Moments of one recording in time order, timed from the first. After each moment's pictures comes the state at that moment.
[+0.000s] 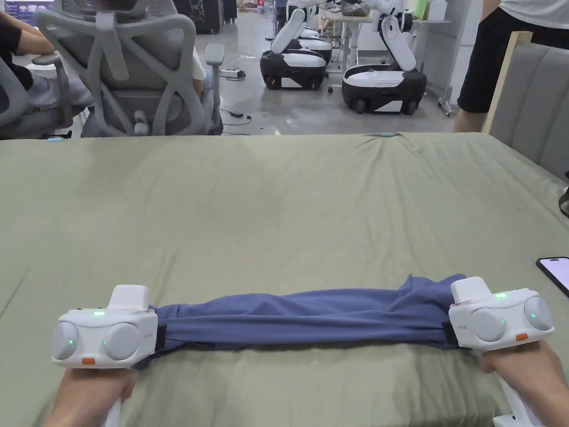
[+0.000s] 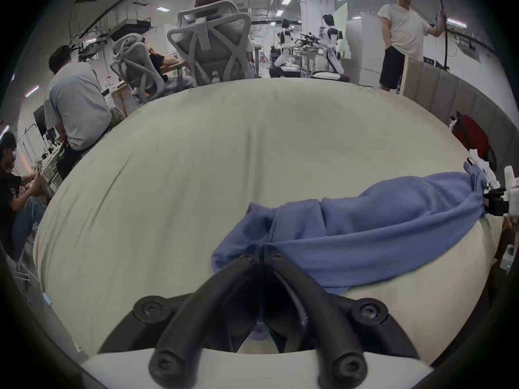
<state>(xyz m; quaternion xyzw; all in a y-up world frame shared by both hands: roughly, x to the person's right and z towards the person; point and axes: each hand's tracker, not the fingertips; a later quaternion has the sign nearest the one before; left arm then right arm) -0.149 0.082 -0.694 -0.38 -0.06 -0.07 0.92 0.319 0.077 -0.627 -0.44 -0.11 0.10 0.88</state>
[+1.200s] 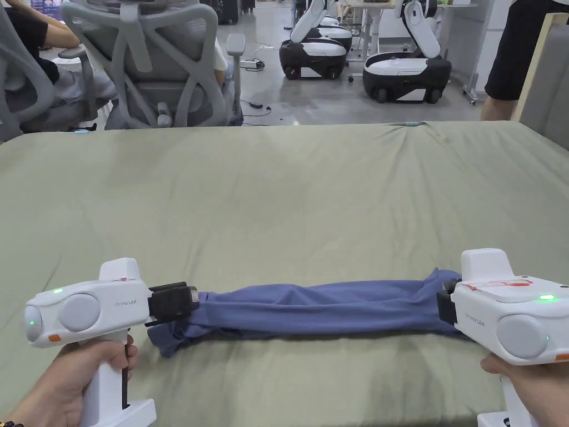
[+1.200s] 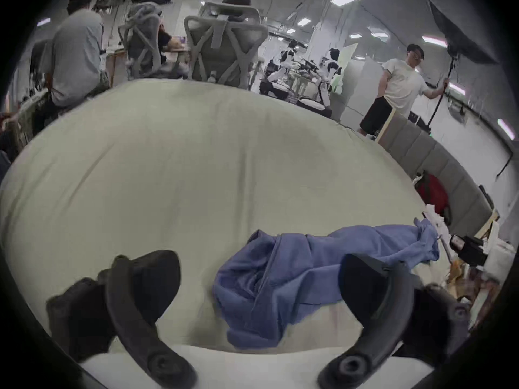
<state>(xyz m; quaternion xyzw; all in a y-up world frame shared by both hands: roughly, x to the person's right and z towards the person) -0.216 0.096 -0.715 -0.37 -0.16 0.12 0.91 0.241 0.137 -0.583 -0.31 -0.07 0.03 0.95</state>
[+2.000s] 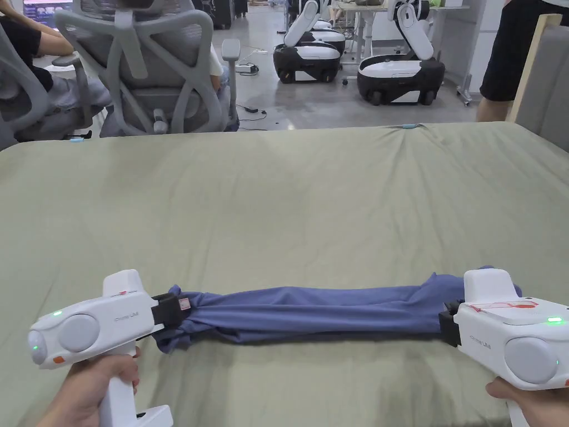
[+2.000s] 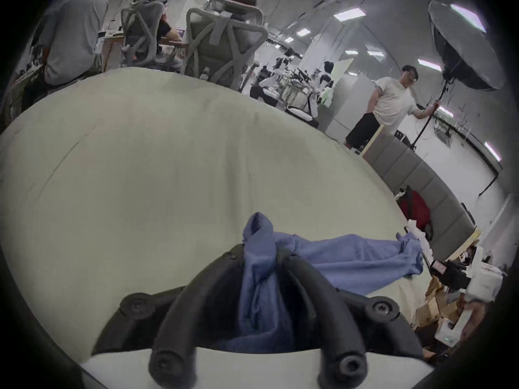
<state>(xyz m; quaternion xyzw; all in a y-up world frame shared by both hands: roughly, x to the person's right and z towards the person) -0.221 0.090 -0.716 -0.33 -0.18 0.16 0.91 0.229 0.126 -0.575 -0.32 -0.06 0.02 0.94</state>
